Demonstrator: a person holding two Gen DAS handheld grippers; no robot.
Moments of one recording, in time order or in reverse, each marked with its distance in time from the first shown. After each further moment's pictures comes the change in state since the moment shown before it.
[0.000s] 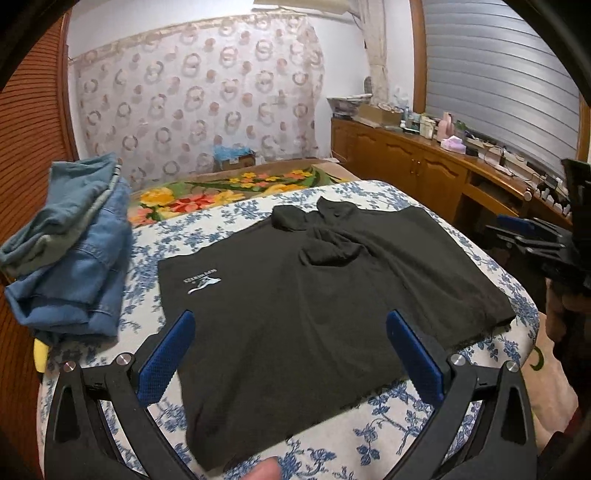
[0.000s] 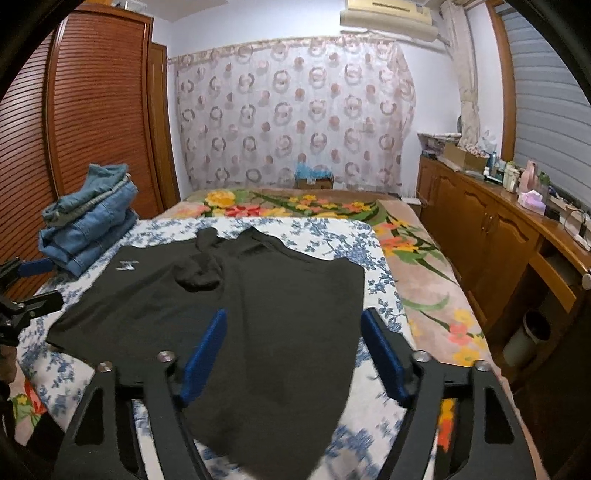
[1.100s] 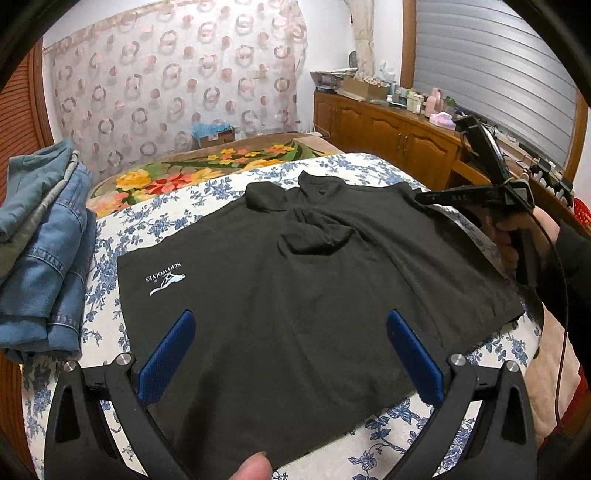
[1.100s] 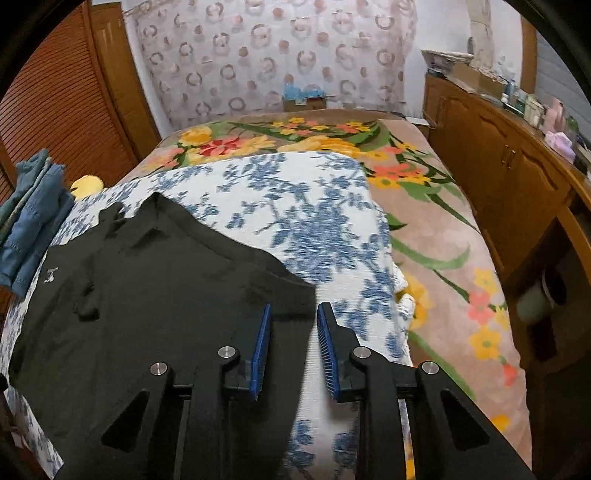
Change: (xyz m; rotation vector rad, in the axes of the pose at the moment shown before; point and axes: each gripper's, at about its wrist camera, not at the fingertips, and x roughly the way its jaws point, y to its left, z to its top) left arm 0.045 -0.008 0.009 0.031 0.107 -0.060; right arm 0.065 -0.039 0.073 0.075 0.298 0.039
